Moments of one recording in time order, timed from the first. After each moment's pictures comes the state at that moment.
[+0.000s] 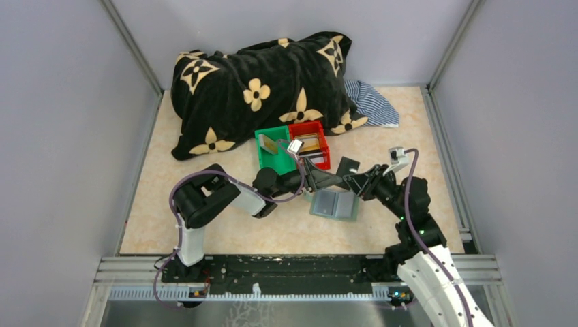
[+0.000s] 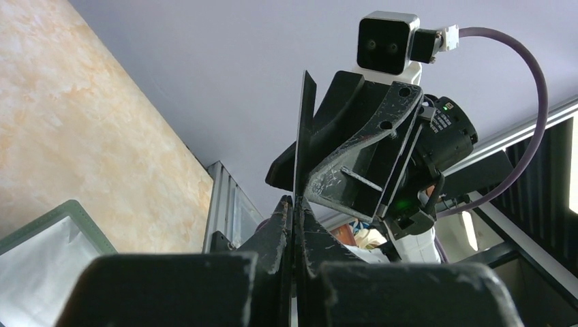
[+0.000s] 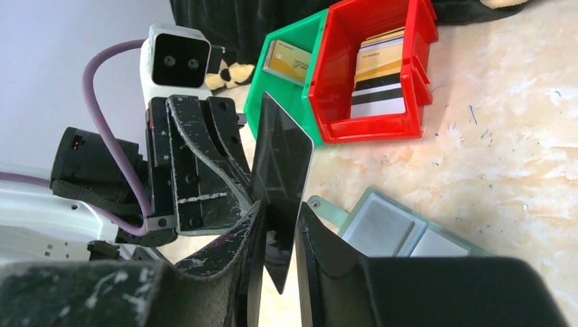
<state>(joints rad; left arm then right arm) -0.93 1.96 0.76 1.55 0.38 -1.28 0.29 0.43 0.42 -0.15 -0.34 0.62</state>
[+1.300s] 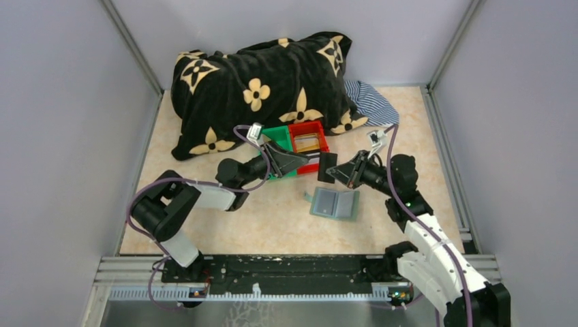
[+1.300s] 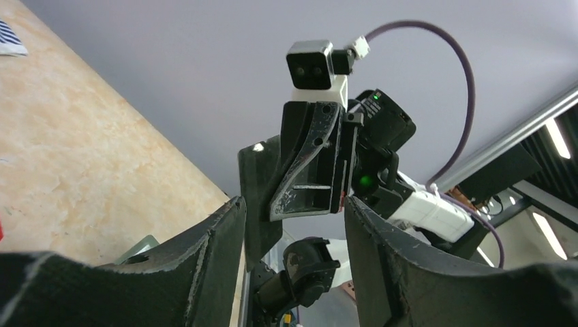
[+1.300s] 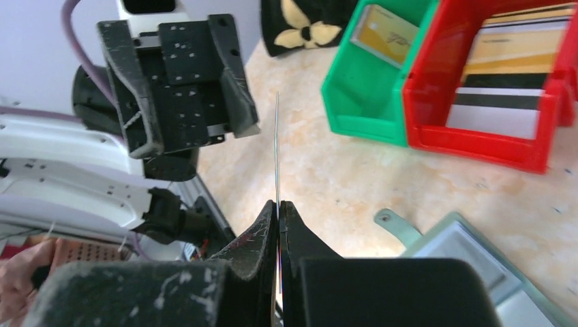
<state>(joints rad) -0.68 1.67 0.58 1.55 0.51 -1.18 0.29 0.75 0.49 0.11 -0.61 0.66</state>
